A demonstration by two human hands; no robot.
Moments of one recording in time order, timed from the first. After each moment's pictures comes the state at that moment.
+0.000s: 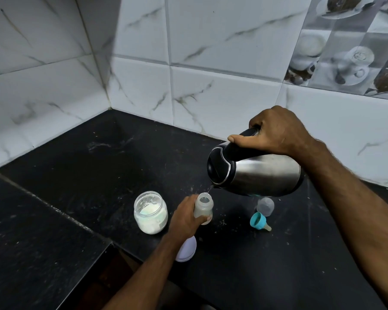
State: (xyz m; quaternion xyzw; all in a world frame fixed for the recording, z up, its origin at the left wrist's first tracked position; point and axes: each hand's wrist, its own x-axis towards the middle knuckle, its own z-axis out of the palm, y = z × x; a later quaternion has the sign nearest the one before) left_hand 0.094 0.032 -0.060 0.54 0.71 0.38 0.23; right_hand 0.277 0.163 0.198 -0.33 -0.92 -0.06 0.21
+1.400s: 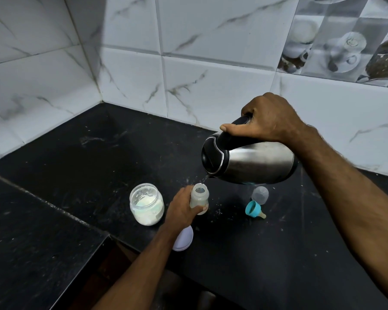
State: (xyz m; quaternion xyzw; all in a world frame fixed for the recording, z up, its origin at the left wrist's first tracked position) left_hand 0.095 0.031 -0.058 0.54 0.71 0.38 0.22; right_hand 0.274 0.160 0.202 -0.33 -0.92 -0.06 0.20
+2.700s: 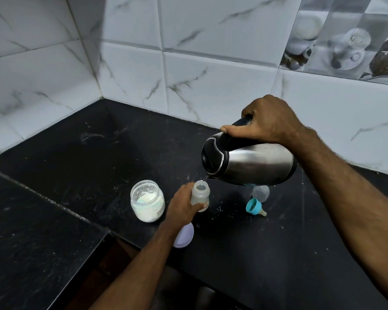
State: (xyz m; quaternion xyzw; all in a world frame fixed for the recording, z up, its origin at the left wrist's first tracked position) left_hand 0.094 0.031 -0.058 0.54 0.71 0.38 0.24; right_hand 0.272 0.158 0.193 -0.34 -0.92 -0.05 0.19
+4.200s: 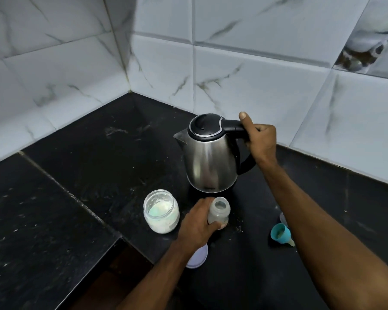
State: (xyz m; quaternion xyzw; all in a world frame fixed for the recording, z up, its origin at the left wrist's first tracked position) left_hand 0.096 0.029 -0.057 0.53 0.71 0.39 0.26; right_hand 0.180 0.226 0.085 -0.42 -0.65 0.43 0.47
